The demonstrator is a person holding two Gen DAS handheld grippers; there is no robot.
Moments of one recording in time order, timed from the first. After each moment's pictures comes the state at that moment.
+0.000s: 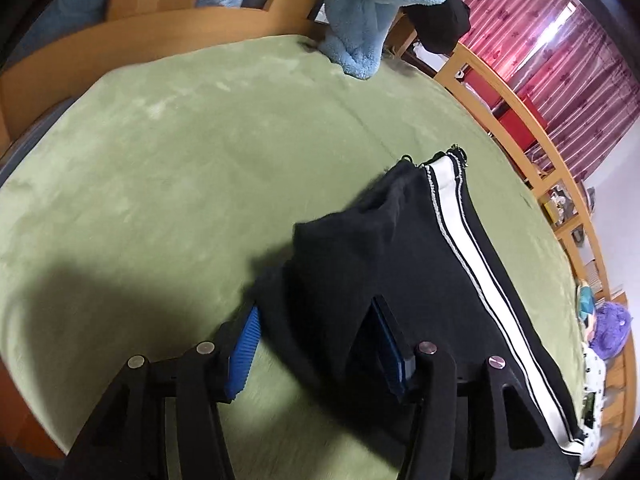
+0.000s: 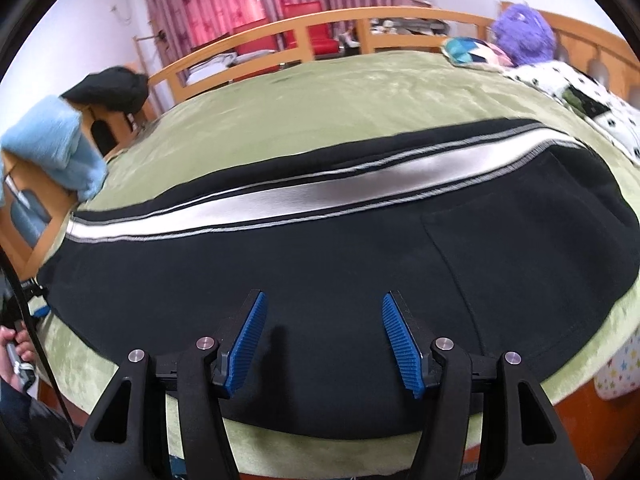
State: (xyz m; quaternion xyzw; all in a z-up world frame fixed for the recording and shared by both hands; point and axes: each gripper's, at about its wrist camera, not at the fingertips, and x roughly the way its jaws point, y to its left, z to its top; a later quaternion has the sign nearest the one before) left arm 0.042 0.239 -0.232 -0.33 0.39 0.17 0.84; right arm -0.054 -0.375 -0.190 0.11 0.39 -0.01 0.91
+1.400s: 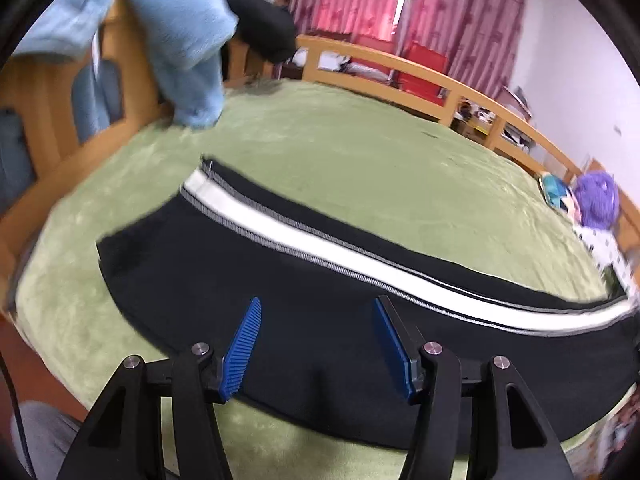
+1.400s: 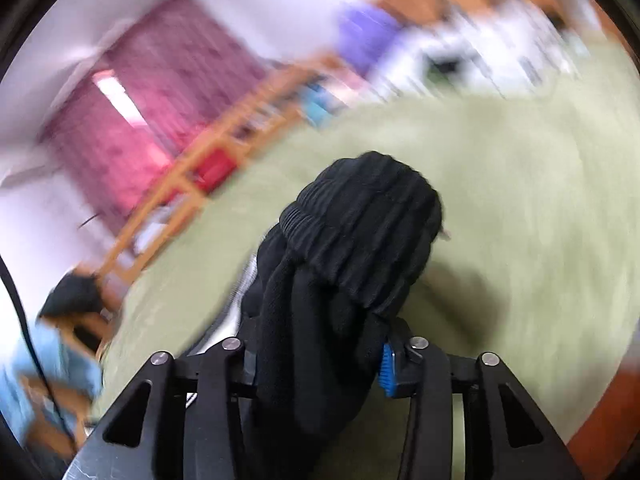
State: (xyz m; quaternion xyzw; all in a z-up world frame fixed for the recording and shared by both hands) left arm -0.005 0.029 -0.127 -0.12 0.36 0.08 0.92; right arm -0.045 -0.676 -0.169 0.32 0.21 -0.09 0.92
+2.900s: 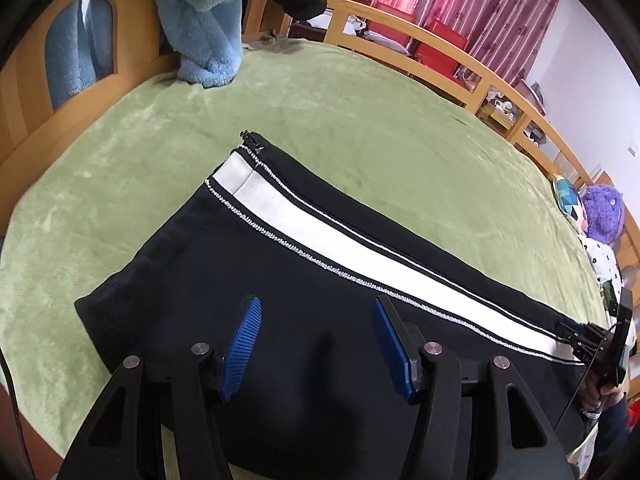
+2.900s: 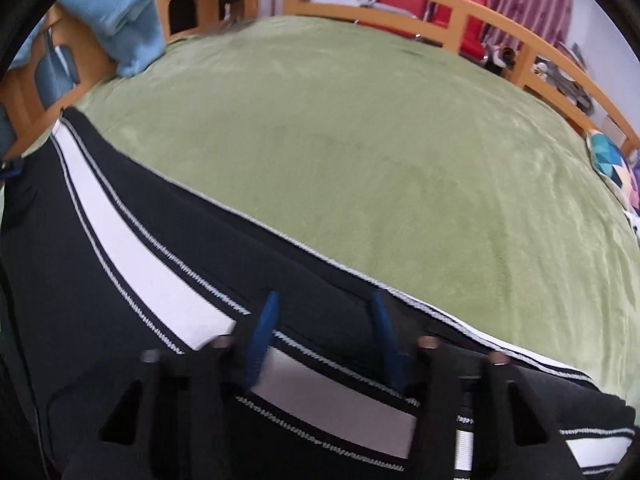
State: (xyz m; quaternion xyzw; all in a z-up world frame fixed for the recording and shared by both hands) left arm 0.070 0.136 -0.171 -0.18 0.43 0.06 0.88; right arm 0.163 -0.333 -0.213 -0.14 0.45 0.17 0.87
